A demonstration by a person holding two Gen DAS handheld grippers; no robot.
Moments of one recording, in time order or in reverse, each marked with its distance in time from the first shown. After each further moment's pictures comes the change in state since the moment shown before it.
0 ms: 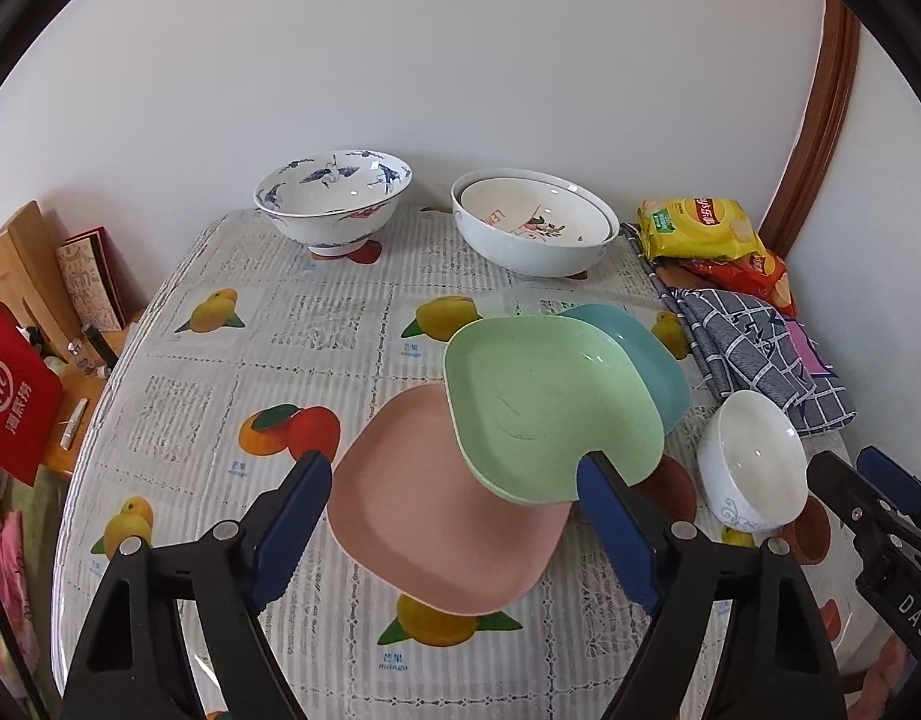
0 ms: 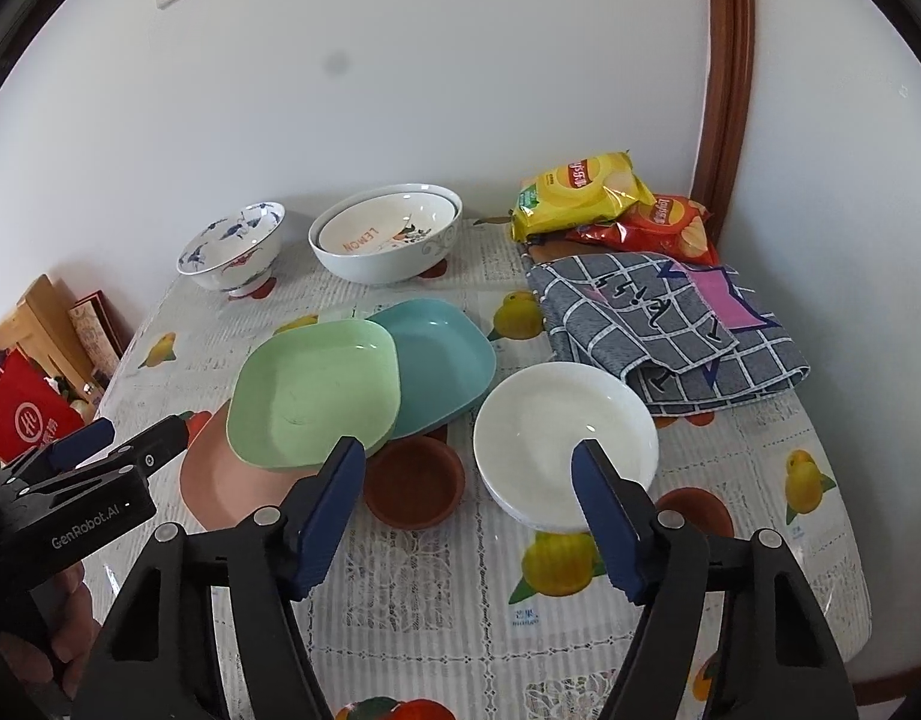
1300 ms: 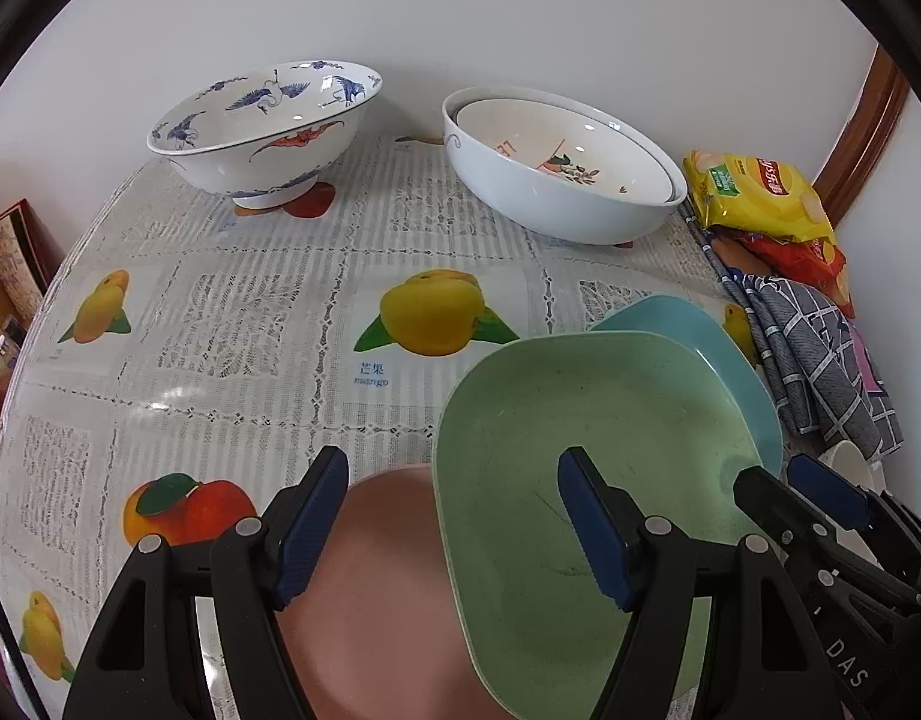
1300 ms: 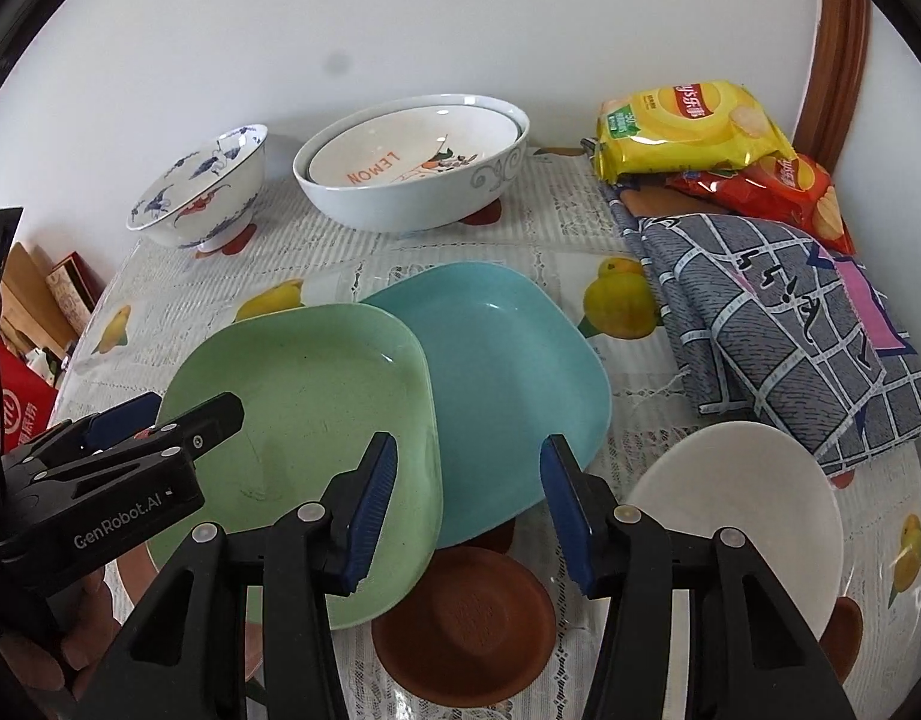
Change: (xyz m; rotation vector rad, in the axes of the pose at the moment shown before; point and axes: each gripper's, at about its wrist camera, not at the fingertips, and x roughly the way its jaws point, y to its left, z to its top) left arm 0.133 0.002 0.039 -0.010 0.153 -0.060; right arm 0.148 0.036 0.031 -0.041 0.156 0.050
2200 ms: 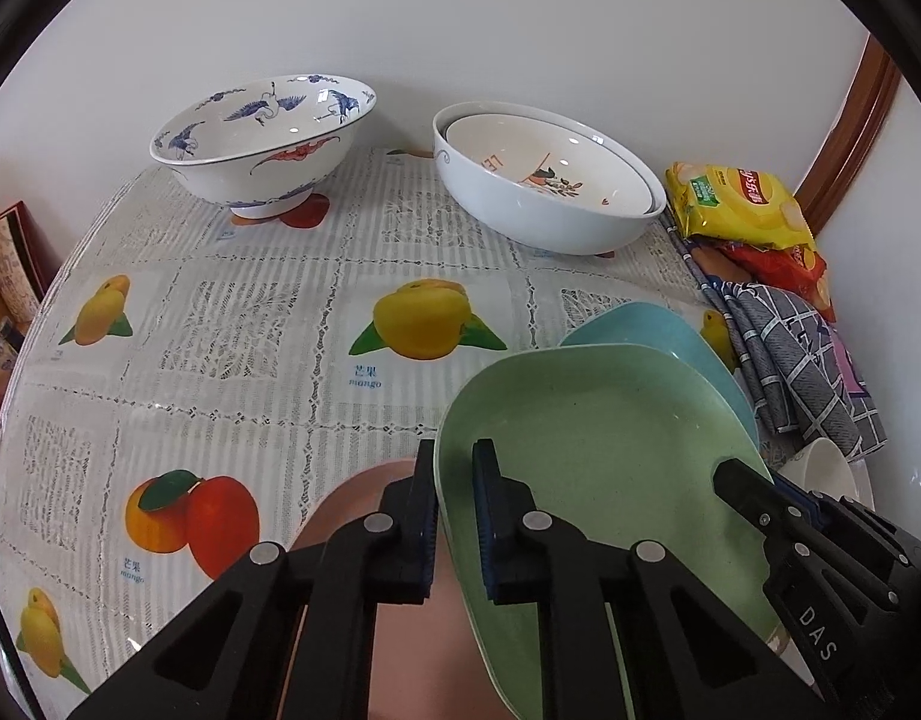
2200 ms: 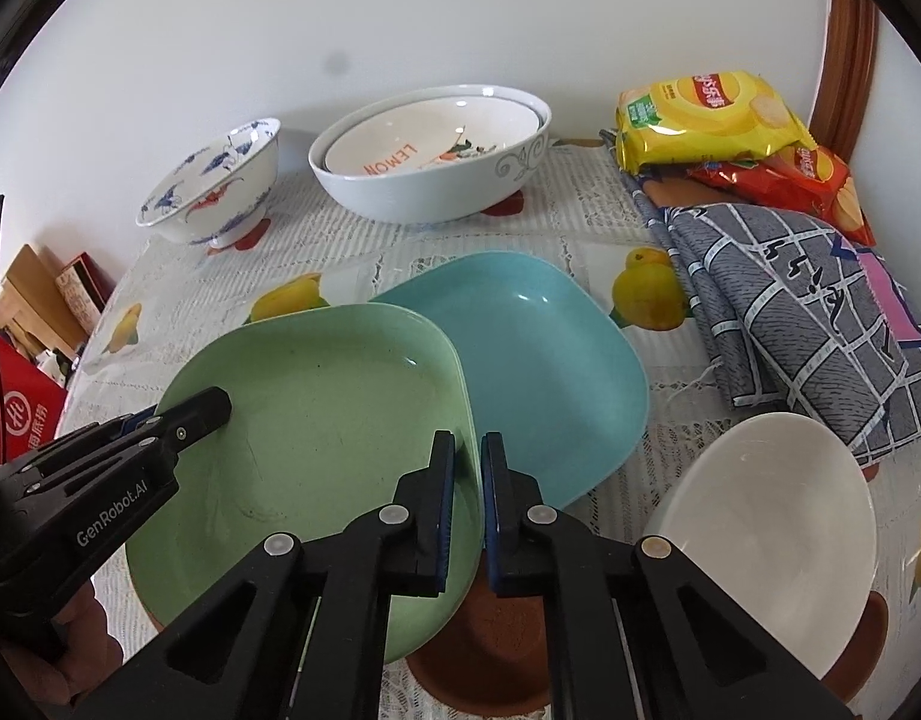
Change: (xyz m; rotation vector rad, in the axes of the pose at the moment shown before) left arm -0.018 0.000 -0.005 0.000 -0.030 -0.032; right arm 0.003 0.008 -0.001 0.010 -0.001 0.034
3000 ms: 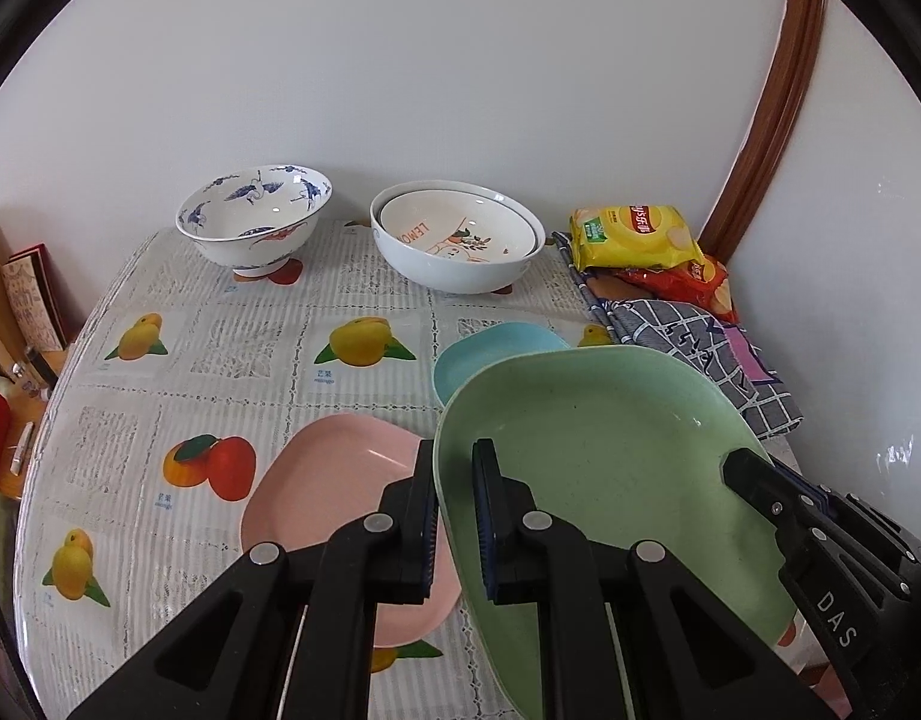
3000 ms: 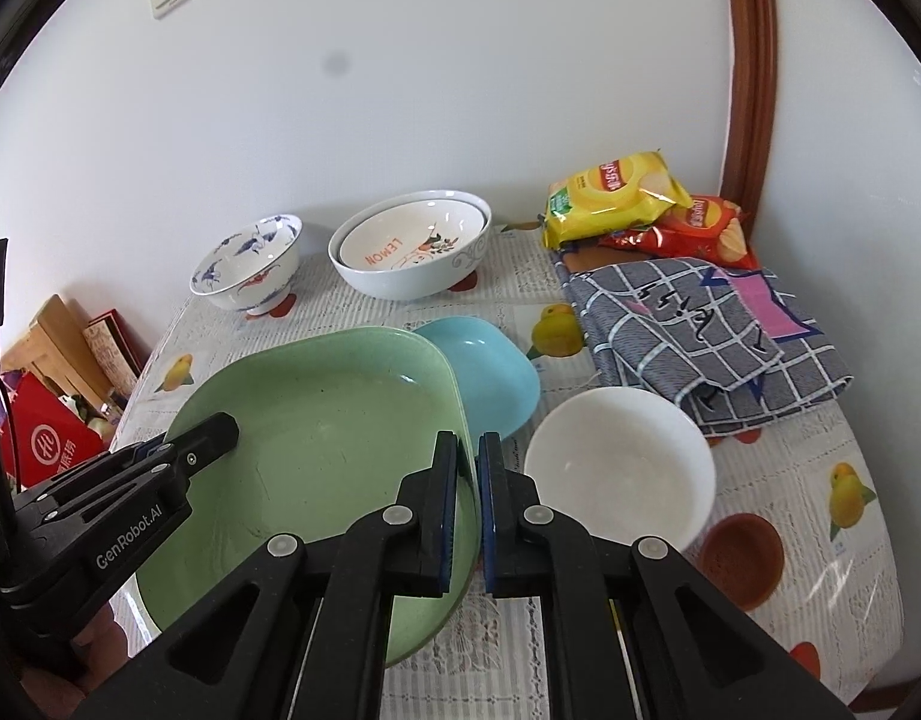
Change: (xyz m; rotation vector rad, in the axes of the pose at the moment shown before) left arm -0.110 -0.045 -0.037 0.050 -0.127 -0.050; right arm -0.132 -0.021 -0.037 0.058 -0.168 -0.023
